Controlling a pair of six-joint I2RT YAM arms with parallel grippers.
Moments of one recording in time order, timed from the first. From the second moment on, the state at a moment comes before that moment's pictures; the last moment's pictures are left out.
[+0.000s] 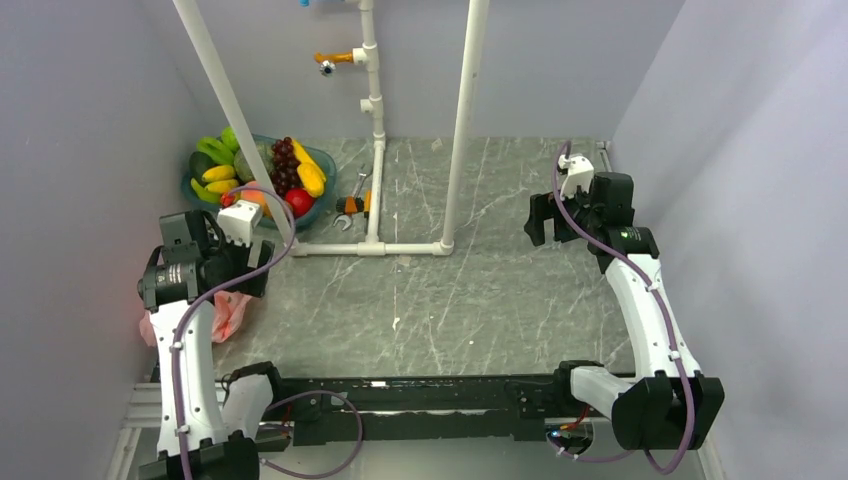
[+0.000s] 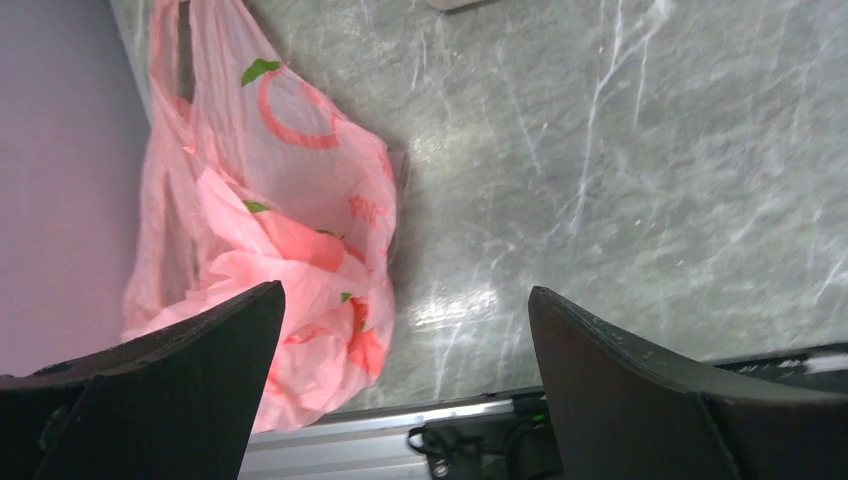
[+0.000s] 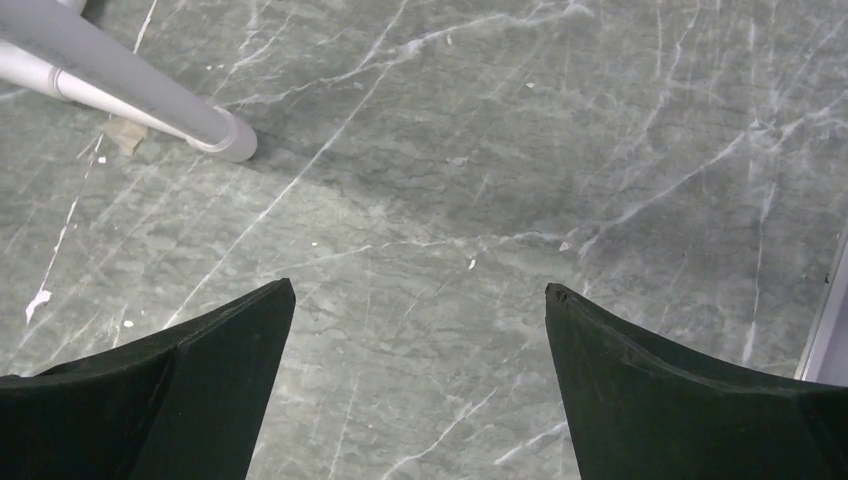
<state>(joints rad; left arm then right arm) 0.27 0.87 1.05 -1.06 0.22 0.43 -0.02 1.10 1.03 -0.58 -0.32 -0.17</state>
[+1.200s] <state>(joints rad) 0.22 0.89 0.78 -1.05 0.28 1.20 0.04 1.00 1.00 -0.71 -0.55 -0.19</state>
